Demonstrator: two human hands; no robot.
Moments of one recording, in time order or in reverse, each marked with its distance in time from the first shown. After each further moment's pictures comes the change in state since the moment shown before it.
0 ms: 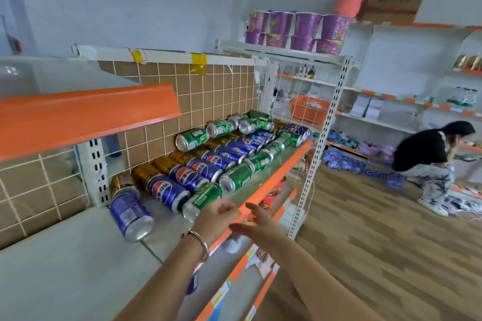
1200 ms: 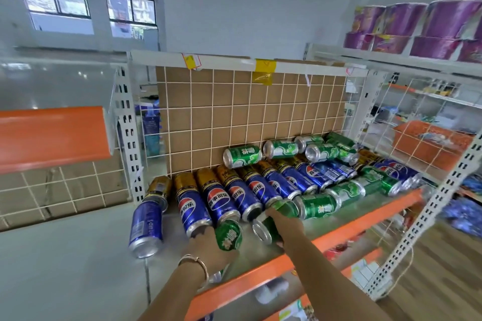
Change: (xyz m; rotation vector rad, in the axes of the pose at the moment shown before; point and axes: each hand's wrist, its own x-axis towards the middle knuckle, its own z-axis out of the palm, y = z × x) left_hand 0.093 -0.036 -0.005 0.599 0.426 -0.502; right_hand 0.219 0.004 -0.011 0.189 -0.037 0.408
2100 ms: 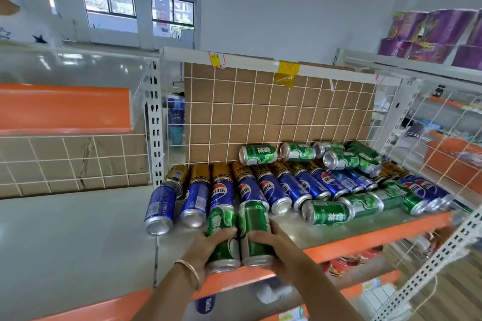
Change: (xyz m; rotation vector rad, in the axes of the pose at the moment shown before) left_hand -0.034 -0.009 0.006 -1.376 -0.226 -0.062; right_hand -0.074 0.017 -0.019 0.171 -0.838 -0.129
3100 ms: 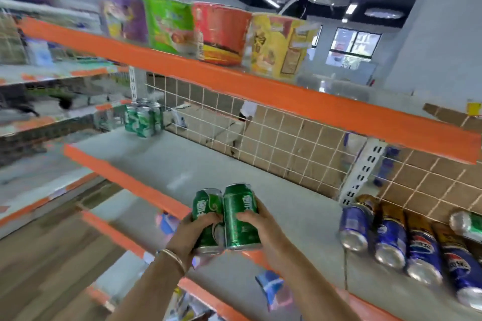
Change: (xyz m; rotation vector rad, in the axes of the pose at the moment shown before) left_hand -0.271 0.038 -0.276 -0.194 0.692 0.464; right_hand -0.026 0.107 0.383 -0.289 -0.705 -0.028
